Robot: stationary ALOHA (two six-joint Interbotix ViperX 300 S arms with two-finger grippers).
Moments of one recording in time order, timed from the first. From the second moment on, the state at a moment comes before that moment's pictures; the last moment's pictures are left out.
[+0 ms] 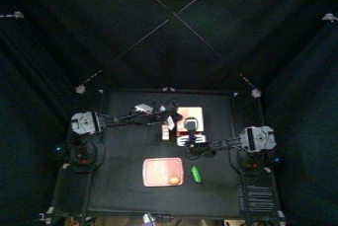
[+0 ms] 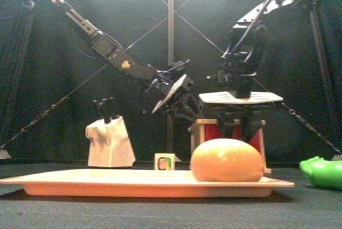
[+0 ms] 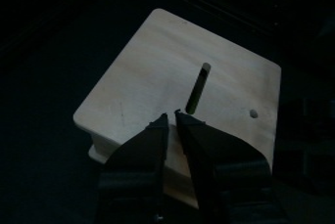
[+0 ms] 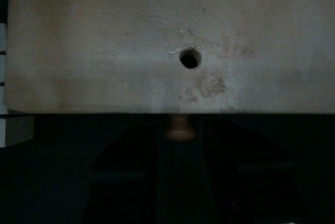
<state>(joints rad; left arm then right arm) 0.38 0.31 0.32 0.24 -0.13 -0.46 -0.01 0.17 0.51 -0.77 0.99 1.96</state>
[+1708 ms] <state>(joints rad) 0.38 0.31 0.31 0.24 -0.12 -0.46 0.22 0.16 0.50 -0.61 0.99 1.95</state>
